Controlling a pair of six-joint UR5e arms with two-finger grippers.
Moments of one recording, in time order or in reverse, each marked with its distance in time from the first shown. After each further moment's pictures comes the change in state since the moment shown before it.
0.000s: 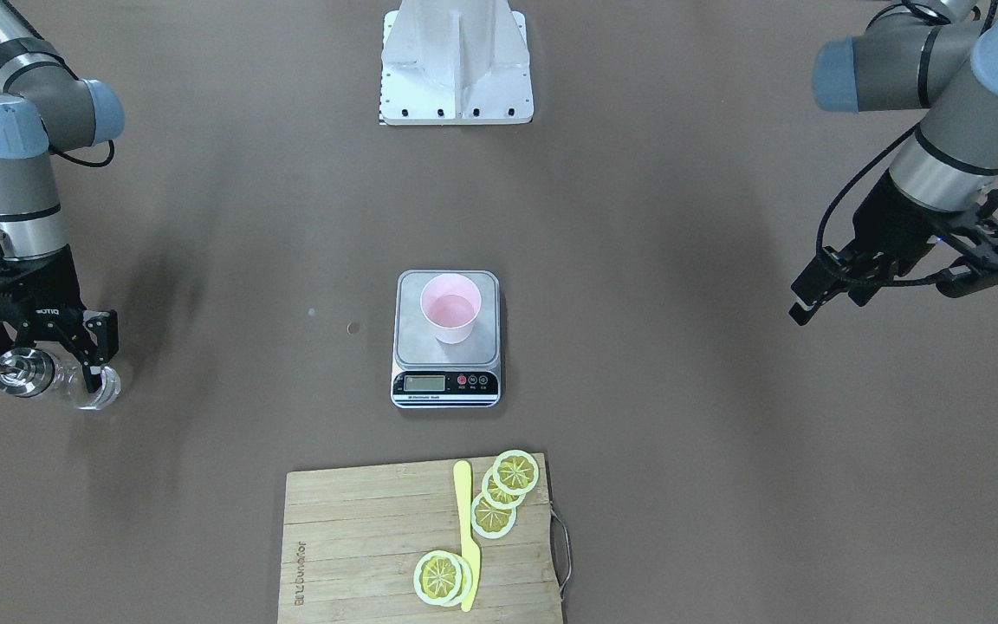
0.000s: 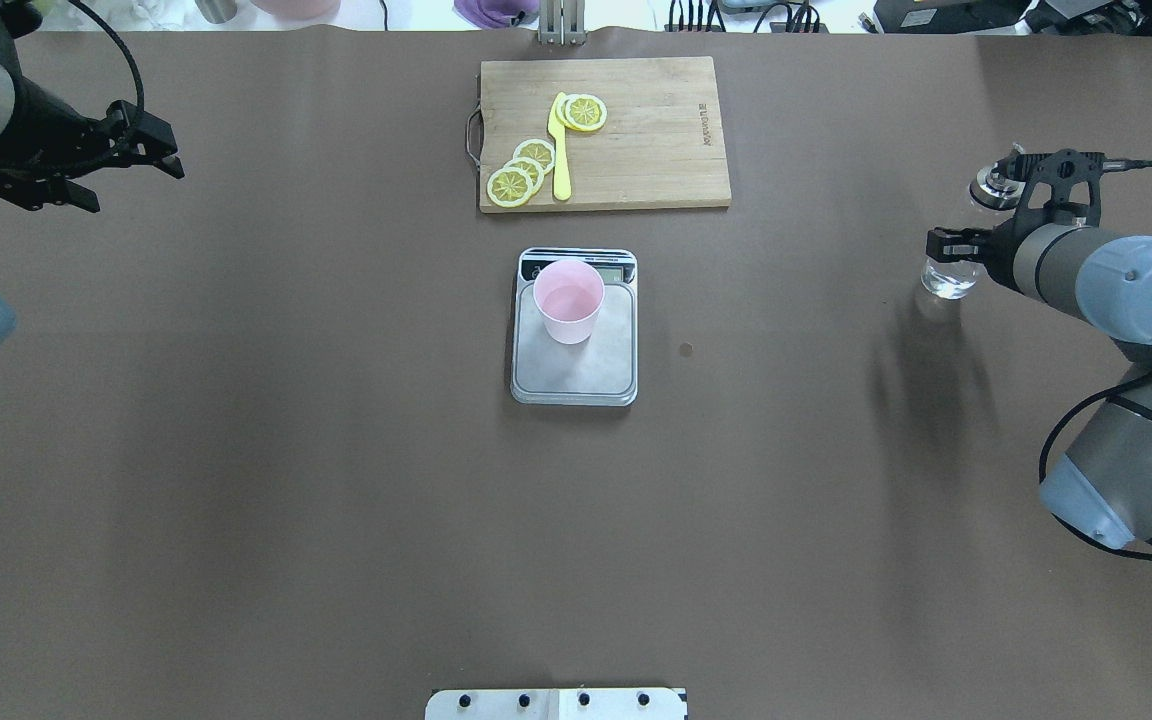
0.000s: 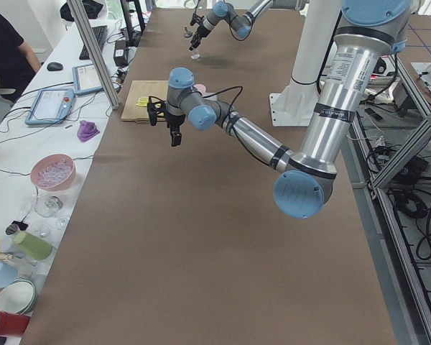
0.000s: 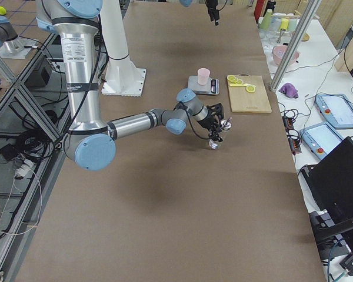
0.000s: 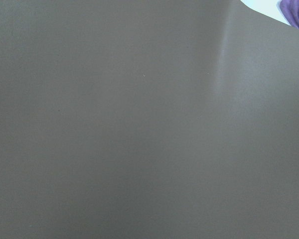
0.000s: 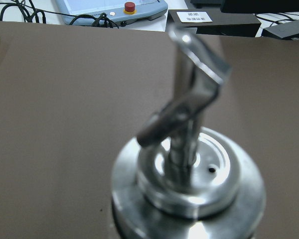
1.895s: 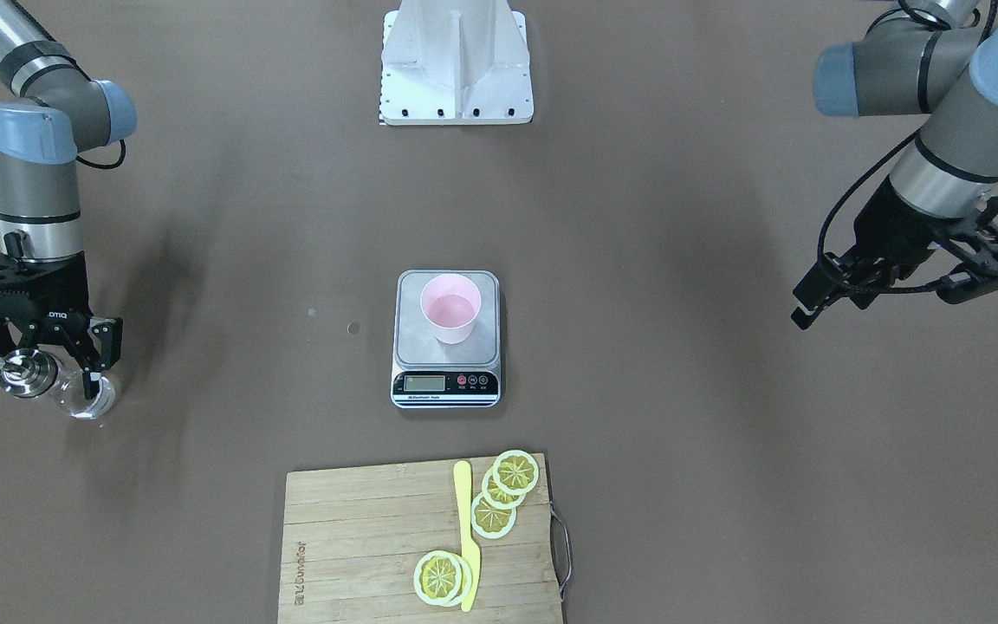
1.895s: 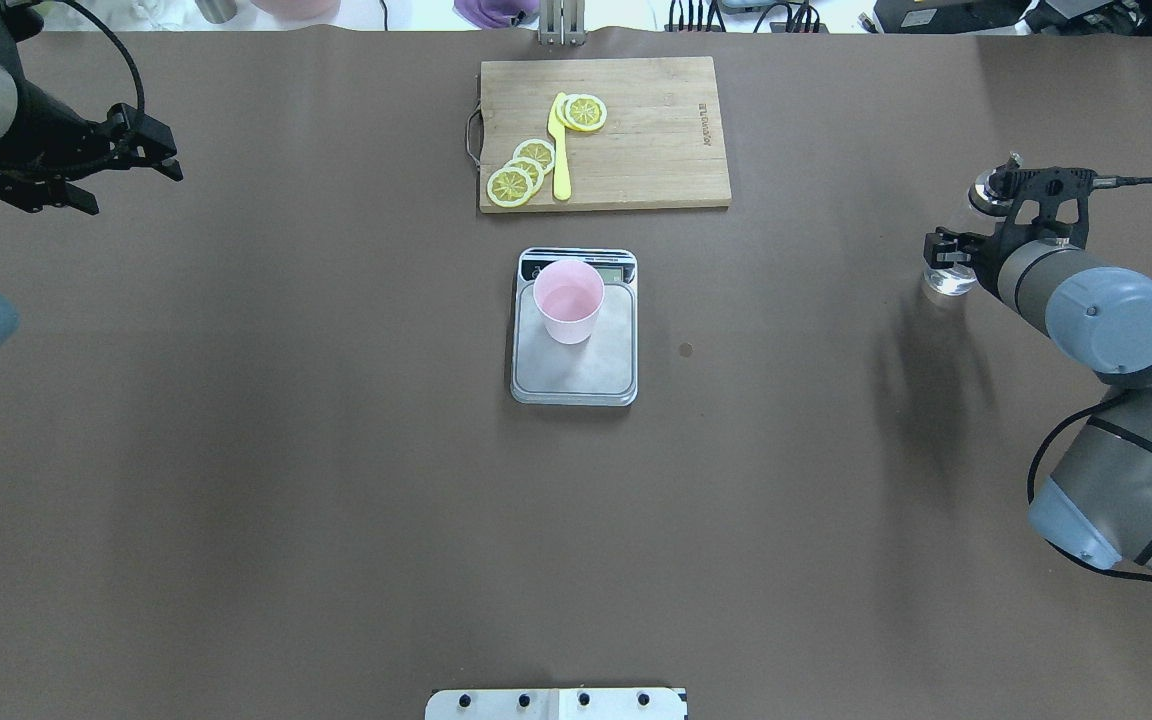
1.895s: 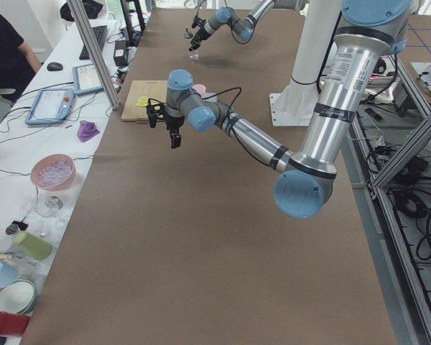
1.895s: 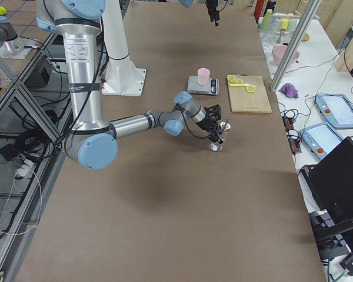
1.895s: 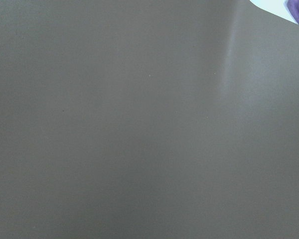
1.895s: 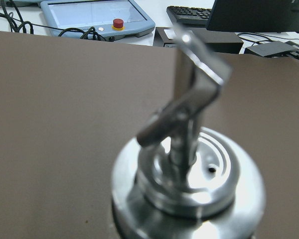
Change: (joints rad) left arm 0.001 0.000 0.014 0.000 0.002 0.002; right arm -0.052 -0.001 -0.022 0.005 -0.142 0.027
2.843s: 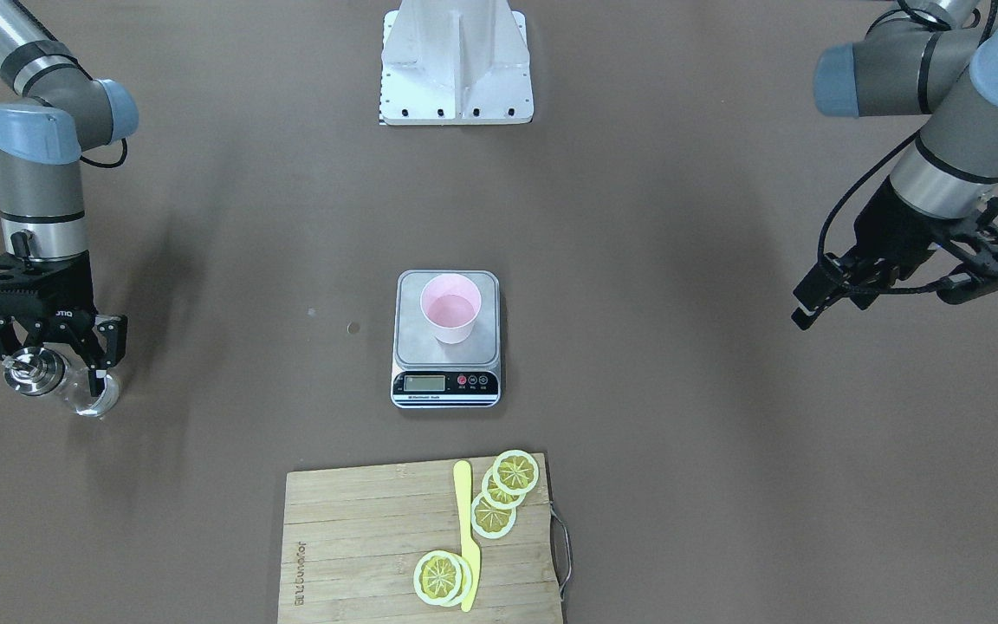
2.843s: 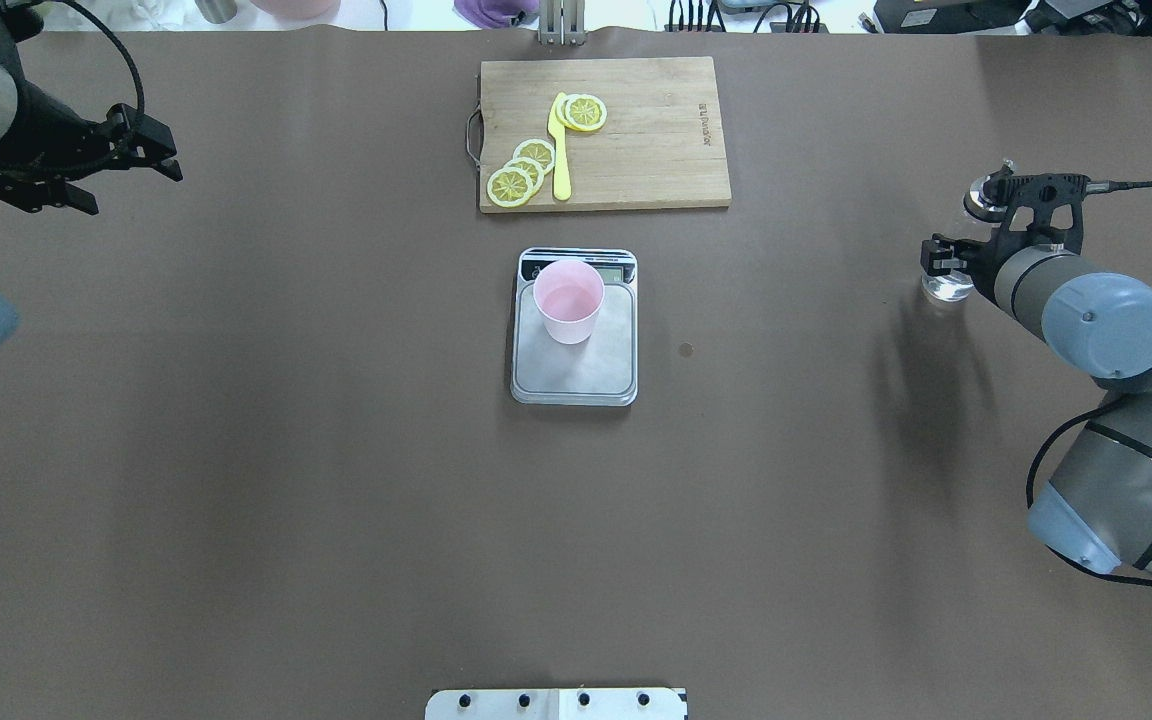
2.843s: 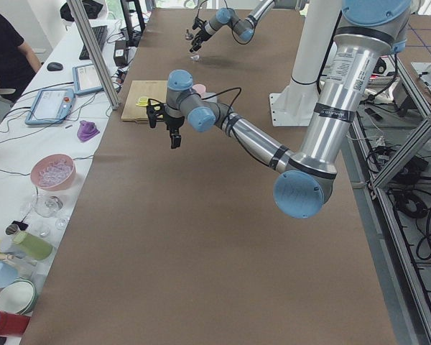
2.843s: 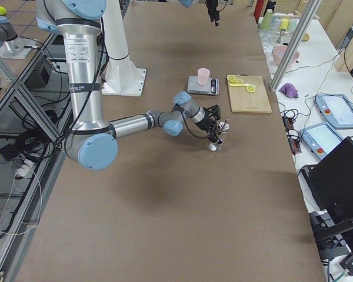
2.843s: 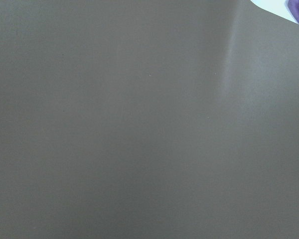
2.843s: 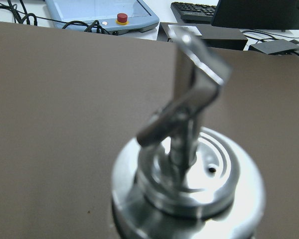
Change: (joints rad) left arm -0.001 0.000 0.001 0.000 0.000 0.001; right arm -0.010 -0.003 -0.001 0.000 0.002 -0.016
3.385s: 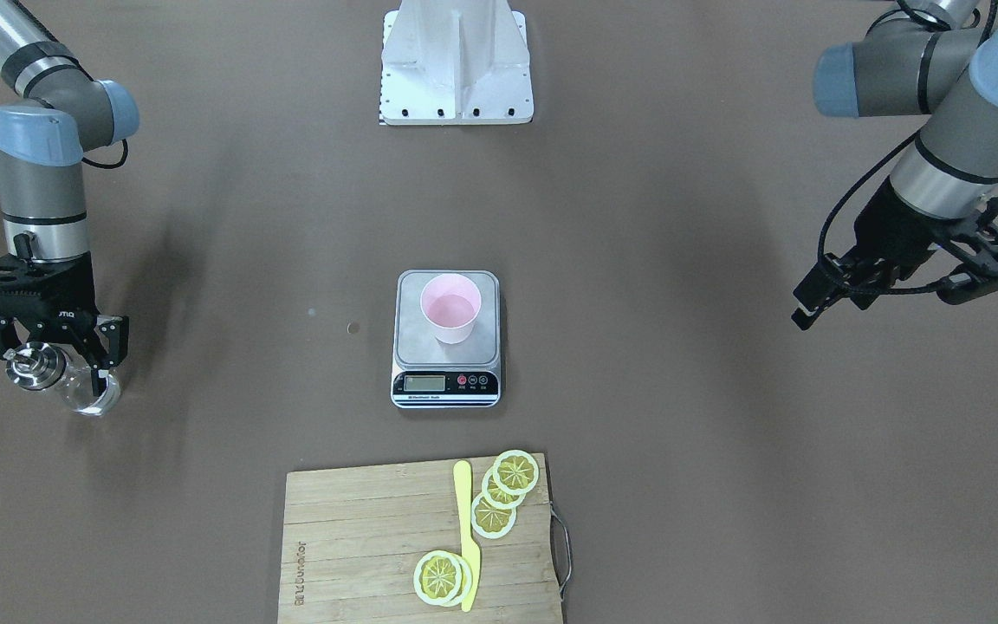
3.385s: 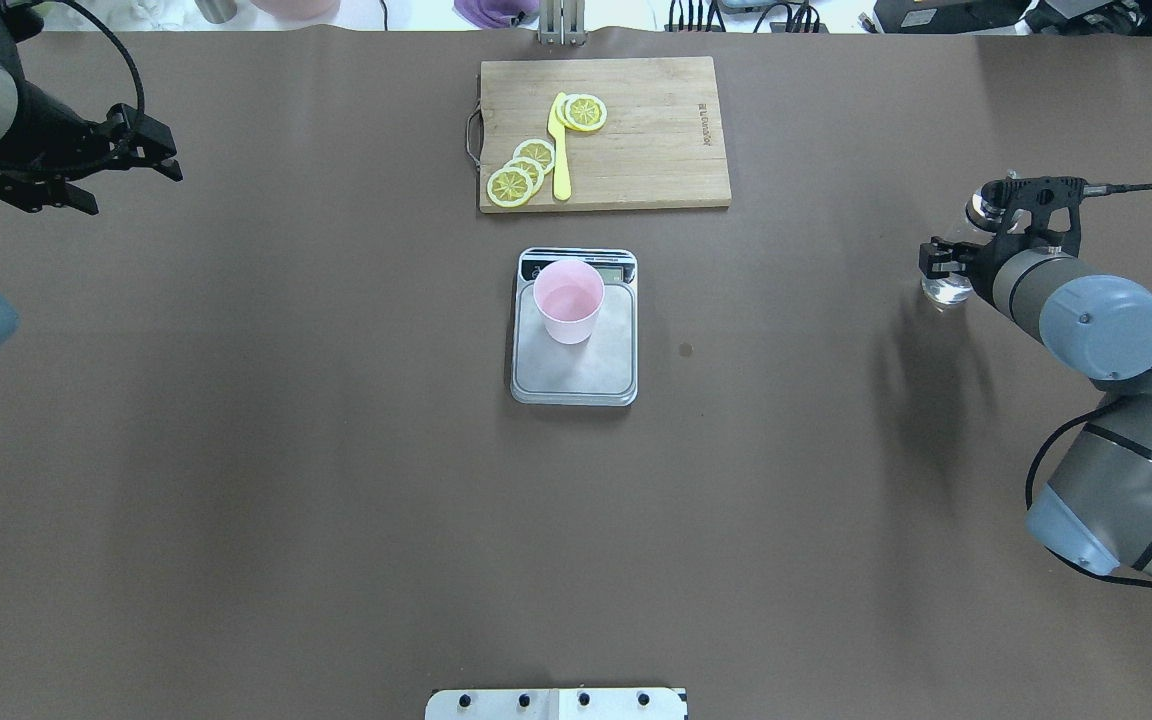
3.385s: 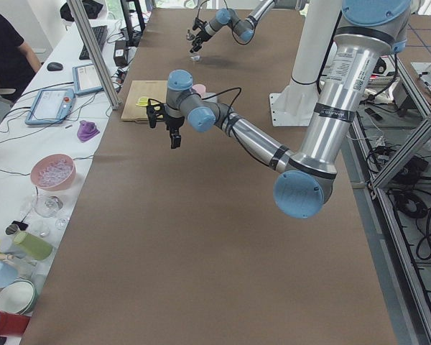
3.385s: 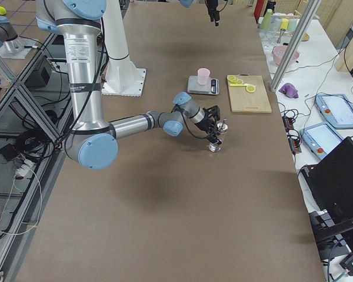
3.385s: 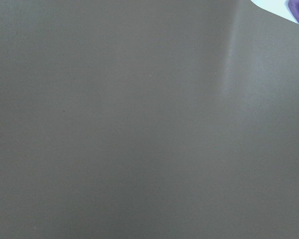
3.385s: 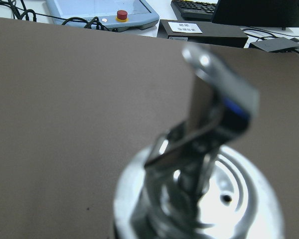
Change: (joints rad) left arm 0.000 0.000 0.000 0.000 0.002 0.000; right arm -0.003 0.002 -0.006 0.000 0.000 0.001
